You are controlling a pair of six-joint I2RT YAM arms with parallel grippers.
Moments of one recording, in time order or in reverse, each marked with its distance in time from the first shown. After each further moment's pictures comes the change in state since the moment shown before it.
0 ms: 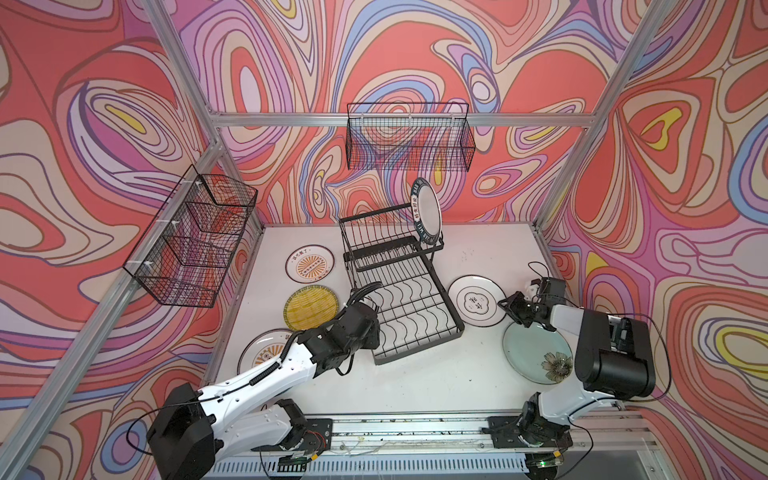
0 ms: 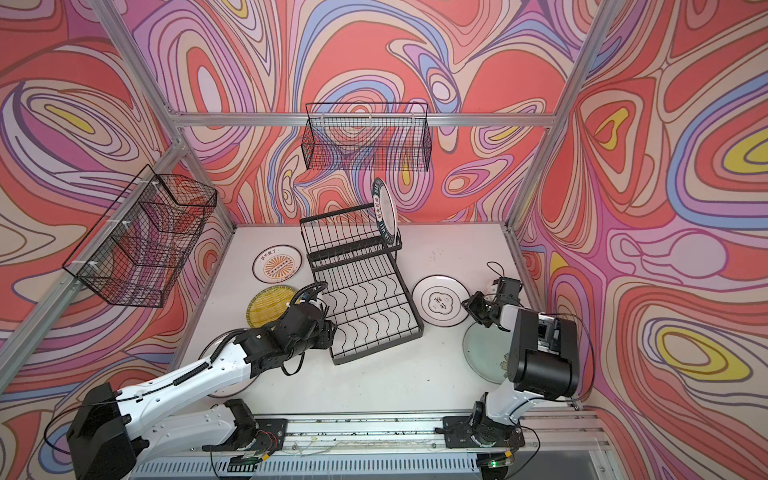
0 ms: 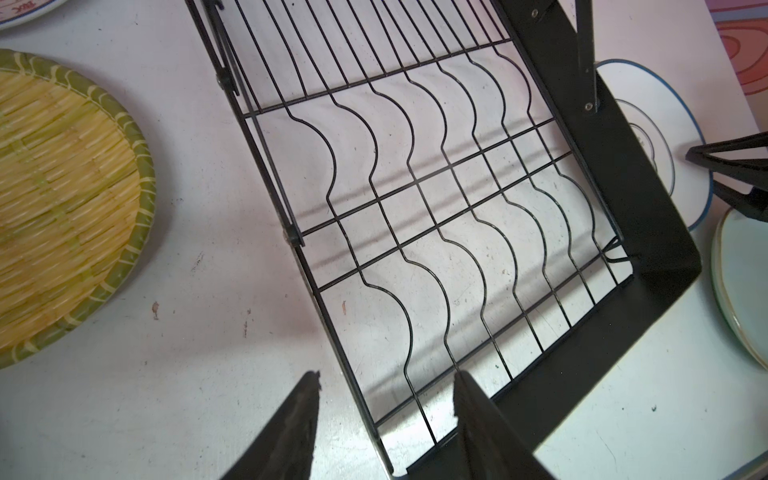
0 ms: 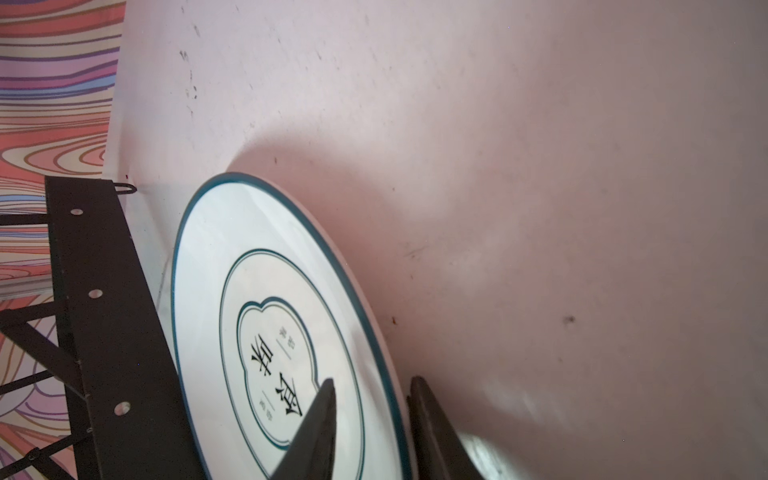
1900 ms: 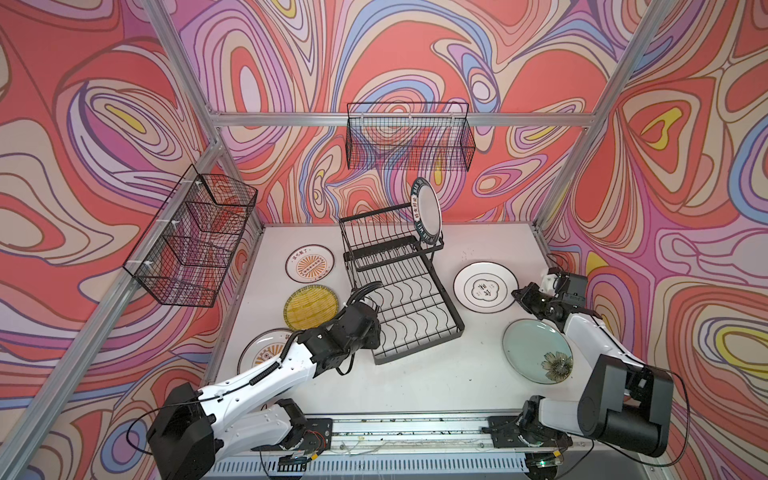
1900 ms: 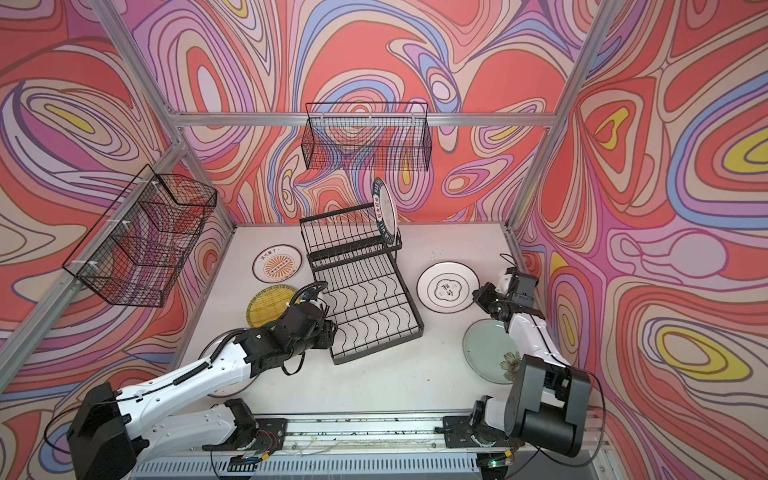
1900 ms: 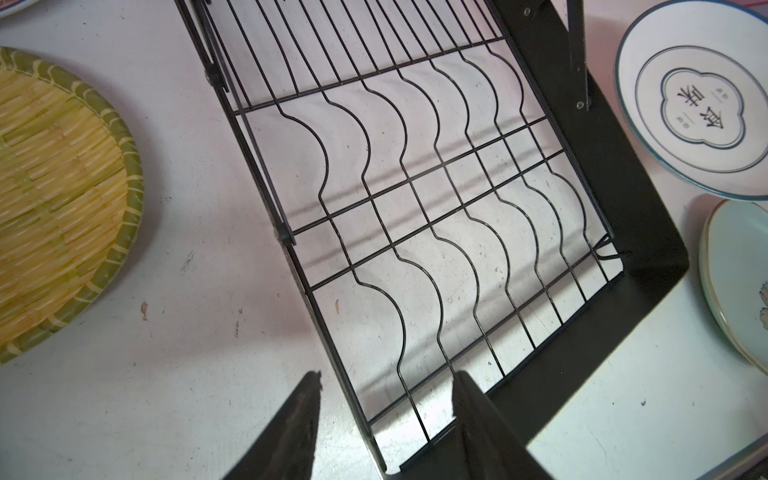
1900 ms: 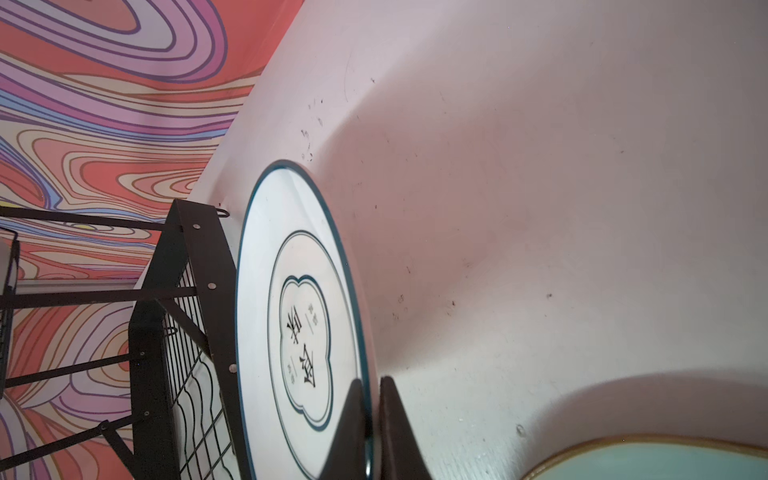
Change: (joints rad) left arm 0.000 -0.001 0.000 0.007 0.015 -0.004; right arm -0.034 -0.320 0.019 -0.144 0.006 -0.017
